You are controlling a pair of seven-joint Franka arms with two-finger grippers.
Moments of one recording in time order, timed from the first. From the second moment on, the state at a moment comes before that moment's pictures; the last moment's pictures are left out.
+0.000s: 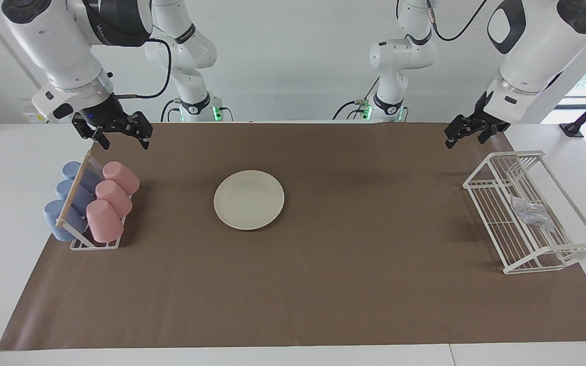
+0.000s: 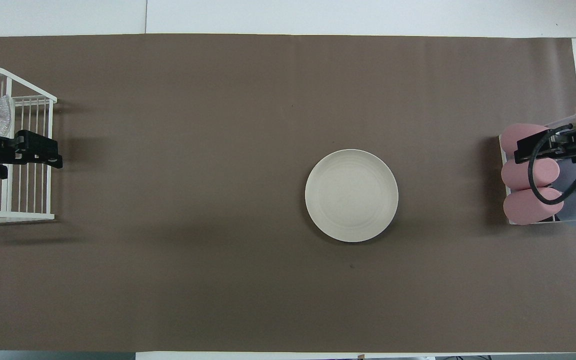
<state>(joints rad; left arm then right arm) 0.02 -0.02 -0.09 -1.65 -0.04 1.55 -0.17 -0.06 0.00 0.04 -1.63 0.00 1.57 -0.01</state>
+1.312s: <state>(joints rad) 0.01 -0.01 -0.10 -1.70 0.27 1.67 -0.20 -0.06 0.00 0.04 -1.63 0.00 1.57 -0.01</state>
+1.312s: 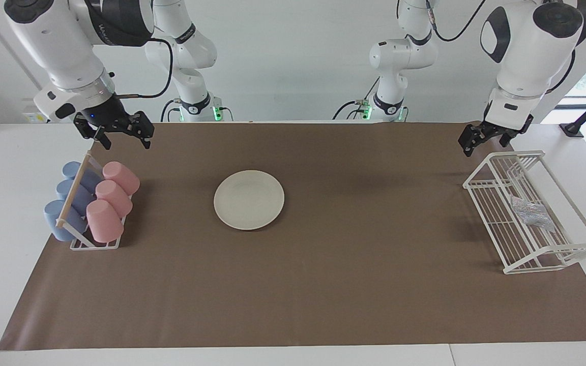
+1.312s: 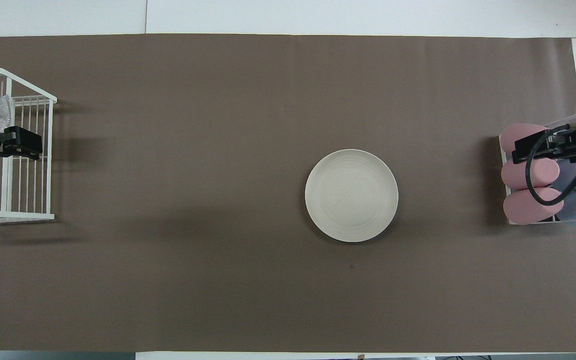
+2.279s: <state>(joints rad) -0.02 0.29 -0.10 -1.75 1.00 1.94 -0.60 -0.06 0.00 0.04 -1.63 0.00 1.57 -0.01</state>
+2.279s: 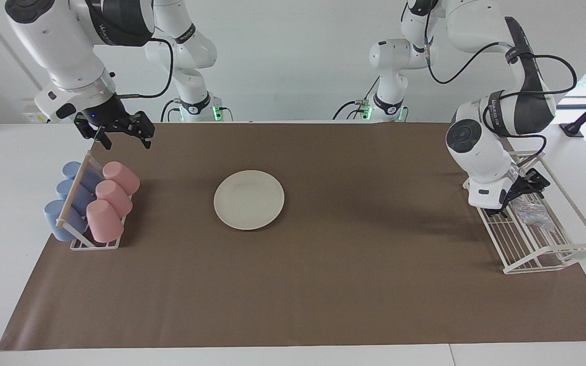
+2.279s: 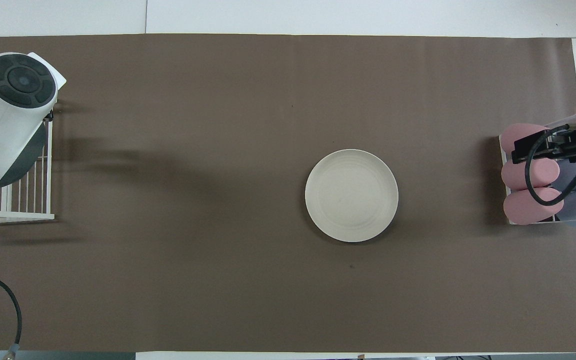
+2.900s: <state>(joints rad) -0.01 0.32 -0.10 -1.78 1.02 1.97 -0.69 -0.05 0.00 0.04 -1.63 0.00 1.57 -0.01</state>
